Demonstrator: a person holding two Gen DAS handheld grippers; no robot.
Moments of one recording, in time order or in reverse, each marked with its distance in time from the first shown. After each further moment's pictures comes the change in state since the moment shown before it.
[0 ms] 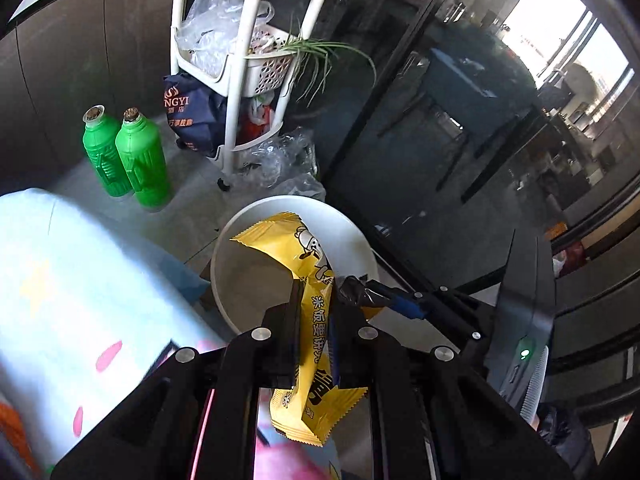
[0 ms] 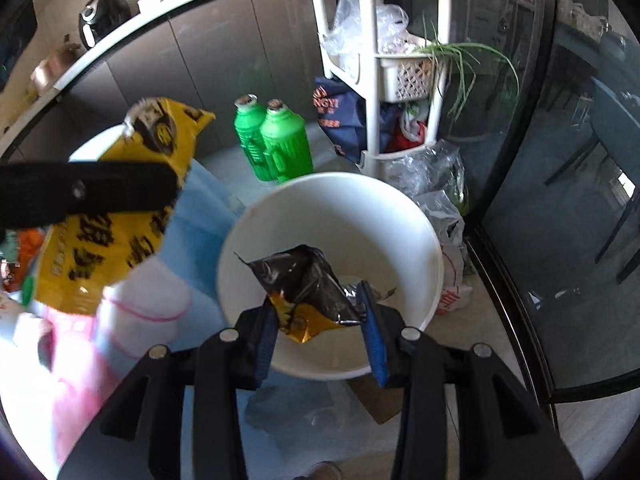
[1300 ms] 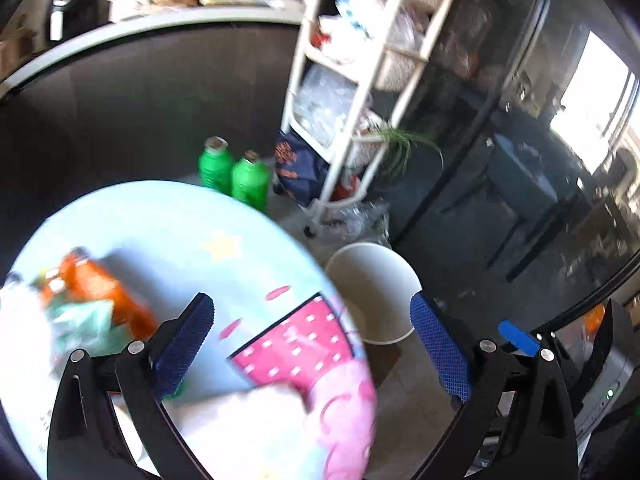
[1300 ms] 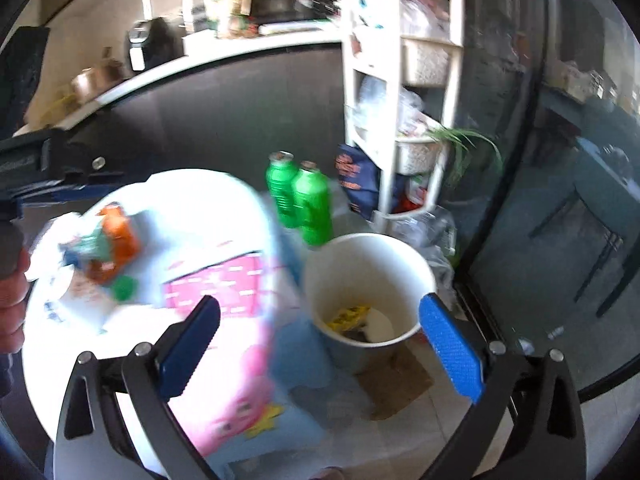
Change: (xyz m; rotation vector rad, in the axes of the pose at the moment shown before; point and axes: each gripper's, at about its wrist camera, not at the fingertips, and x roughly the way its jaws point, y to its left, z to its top) left arm -0.195 0.034 -0.081 -0.206 -0.278 0.256; right arm -0.167 0.090 -0.022 -0.102 -0.206 0.010
